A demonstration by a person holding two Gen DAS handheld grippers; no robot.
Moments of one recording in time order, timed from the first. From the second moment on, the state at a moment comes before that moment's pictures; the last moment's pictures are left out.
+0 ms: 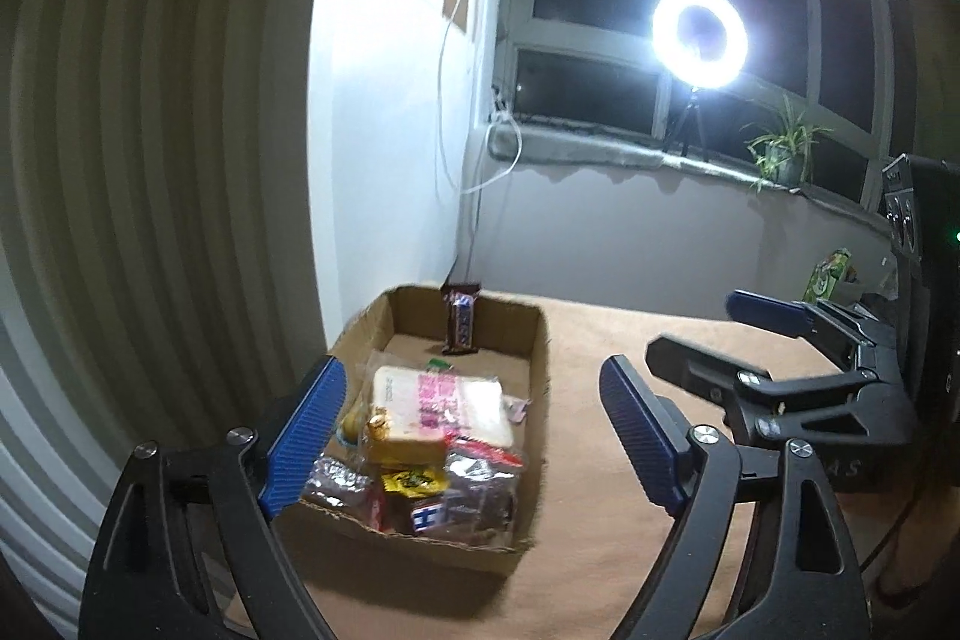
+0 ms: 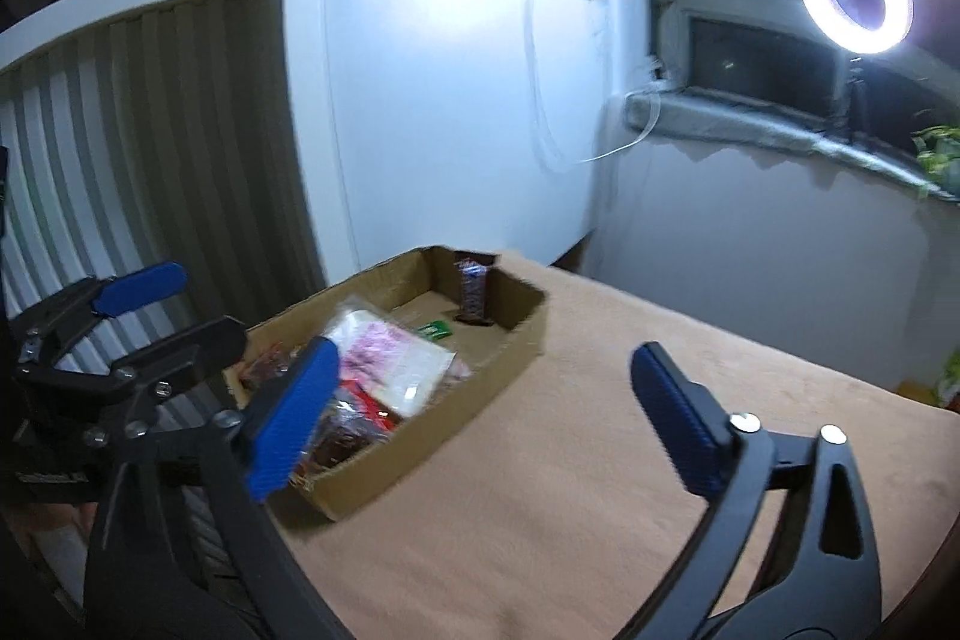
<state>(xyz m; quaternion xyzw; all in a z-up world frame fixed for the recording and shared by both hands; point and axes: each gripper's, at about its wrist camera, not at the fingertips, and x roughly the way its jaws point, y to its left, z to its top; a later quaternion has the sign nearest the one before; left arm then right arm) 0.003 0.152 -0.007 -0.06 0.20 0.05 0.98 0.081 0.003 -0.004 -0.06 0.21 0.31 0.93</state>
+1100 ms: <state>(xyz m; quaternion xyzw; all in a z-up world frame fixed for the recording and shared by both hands) 0.029 -0.011 -0.020 -0.01 0.27 -0.04 0.96 0.033 -0.219 -0.025 0.01 0.23 0.08 0.97</state>
